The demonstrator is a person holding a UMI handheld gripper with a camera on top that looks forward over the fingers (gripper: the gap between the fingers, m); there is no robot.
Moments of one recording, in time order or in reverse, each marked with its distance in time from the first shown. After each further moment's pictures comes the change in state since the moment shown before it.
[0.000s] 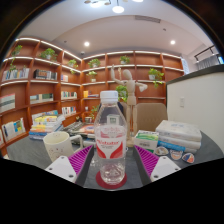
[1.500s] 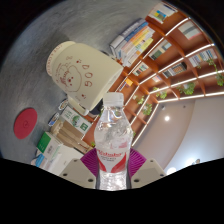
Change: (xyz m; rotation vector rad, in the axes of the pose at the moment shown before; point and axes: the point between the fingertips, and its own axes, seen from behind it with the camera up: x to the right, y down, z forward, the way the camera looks) arm -0.052 -0.120 0.031 0.014 0.425 -2.201
